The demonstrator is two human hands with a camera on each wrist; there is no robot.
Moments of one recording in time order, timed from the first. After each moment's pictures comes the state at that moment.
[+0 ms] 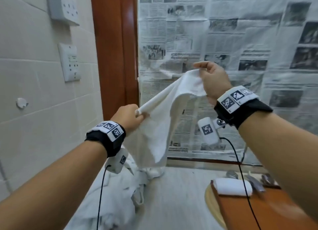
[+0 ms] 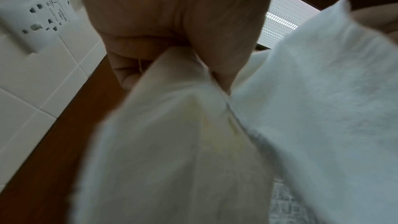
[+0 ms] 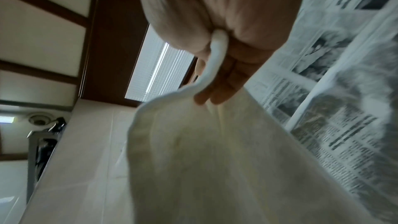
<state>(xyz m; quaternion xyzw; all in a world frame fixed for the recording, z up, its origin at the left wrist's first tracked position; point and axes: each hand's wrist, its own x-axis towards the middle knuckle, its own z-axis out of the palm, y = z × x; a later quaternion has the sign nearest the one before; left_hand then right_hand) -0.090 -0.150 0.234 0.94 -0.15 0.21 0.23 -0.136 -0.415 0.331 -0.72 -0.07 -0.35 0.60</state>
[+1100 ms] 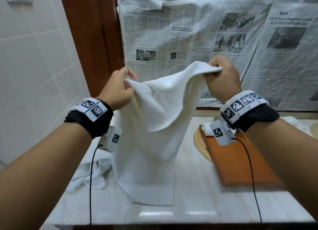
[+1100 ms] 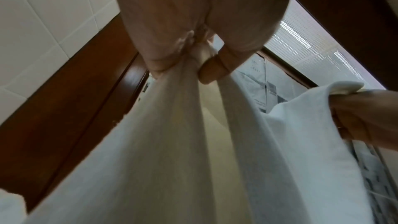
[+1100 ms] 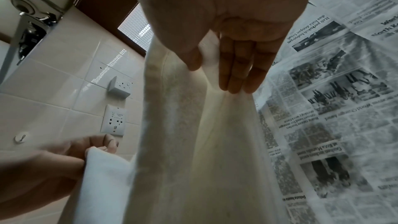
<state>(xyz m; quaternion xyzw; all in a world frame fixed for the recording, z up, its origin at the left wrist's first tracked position) -0.113 -0.153 0.136 0.86 -0.24 0.16 0.41 -0.191 -0.449 0.169 -0.87 0.05 -0.37 0.32</state>
